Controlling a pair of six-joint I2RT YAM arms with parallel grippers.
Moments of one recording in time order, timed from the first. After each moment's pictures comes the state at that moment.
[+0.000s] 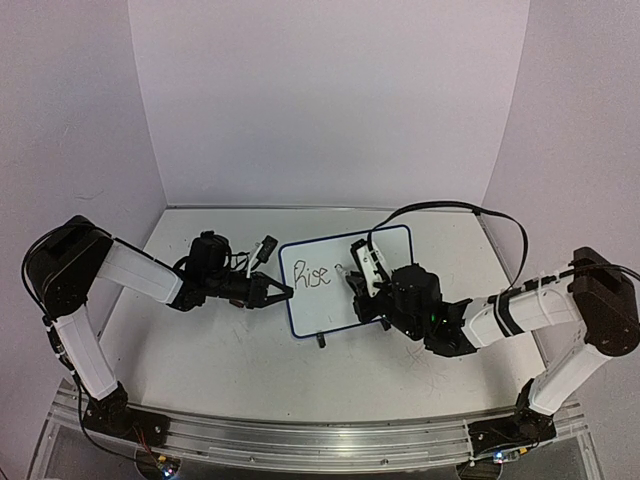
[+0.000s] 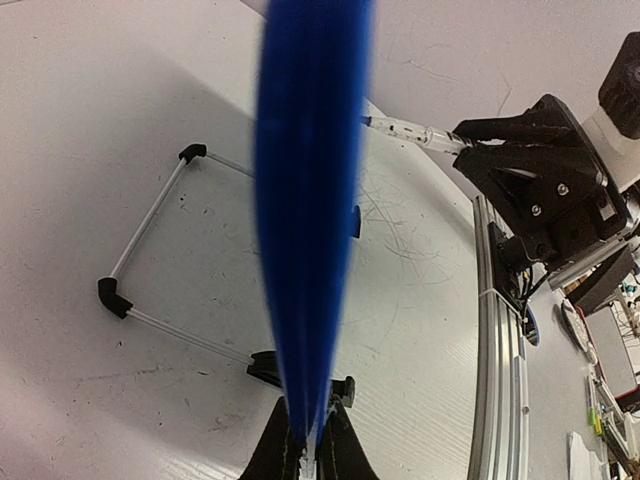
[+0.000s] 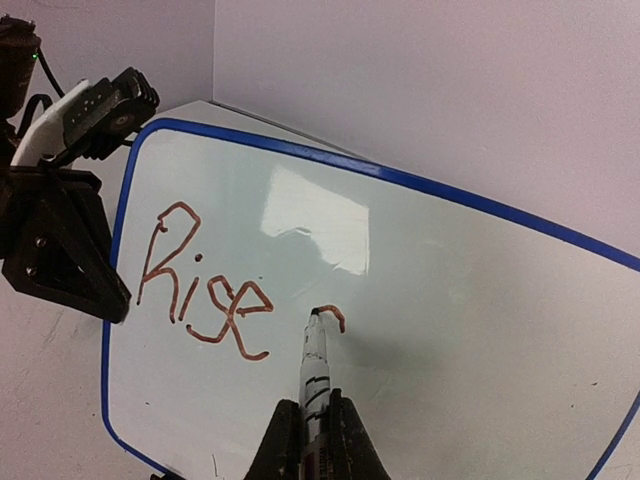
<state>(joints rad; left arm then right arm) -0.60 1.76 0.77 0.55 0.76 -0.28 0.99 1.59 0.70 0.63 0.40 -0.02</state>
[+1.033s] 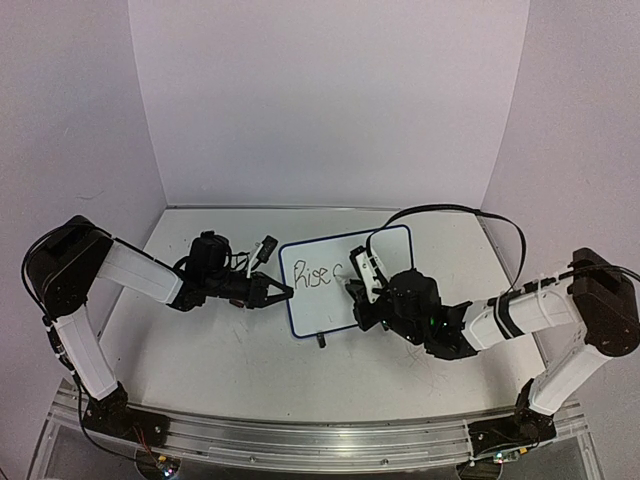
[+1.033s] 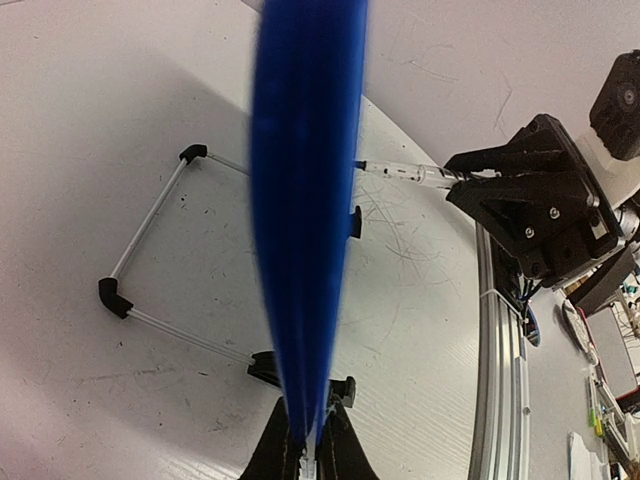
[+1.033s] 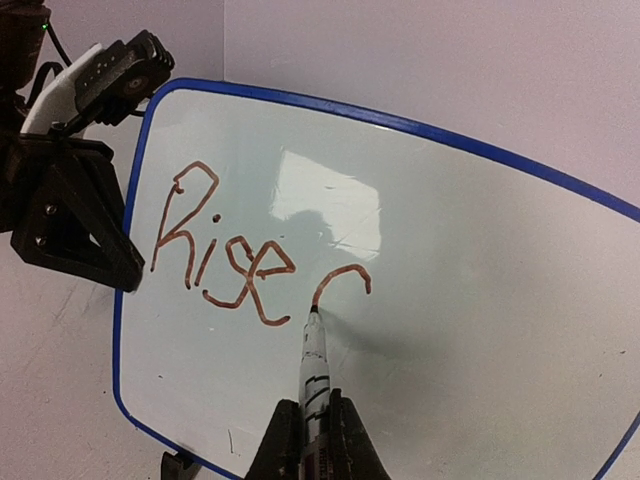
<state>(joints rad) -0.60 1.76 0.77 0.55 0.76 -0.28 1.01 1.59 0.69 0.59 0.38 0.02</state>
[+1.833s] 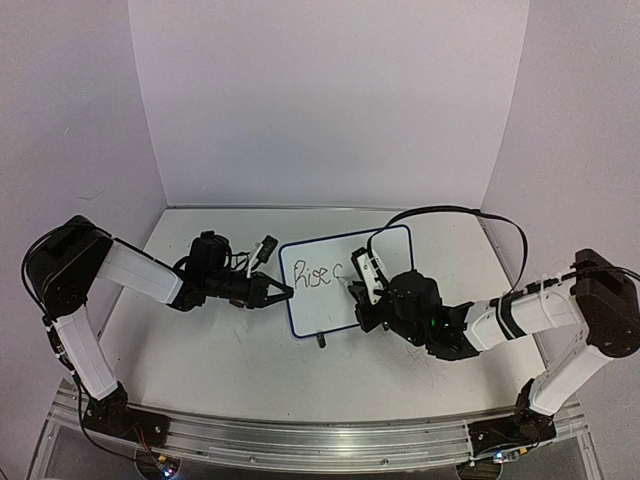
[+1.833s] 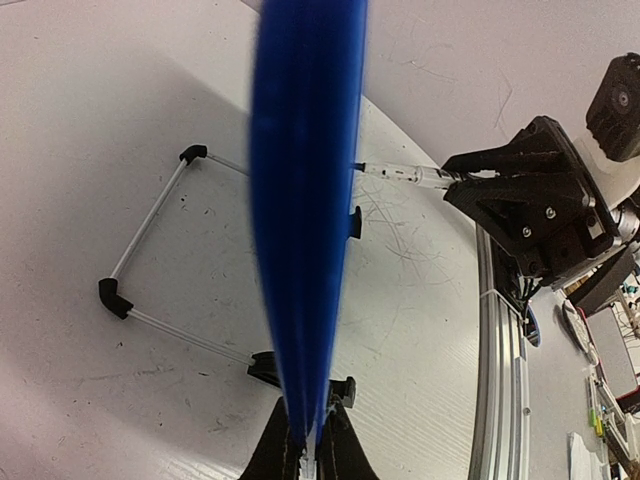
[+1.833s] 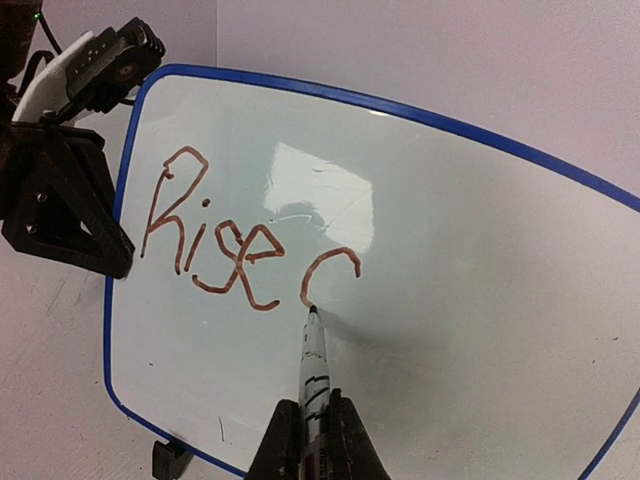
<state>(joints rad) -0.60 1.76 0.77 0.55 0.76 -0.28 1.01 1.58 0.68 0.56 0.40 0.02</state>
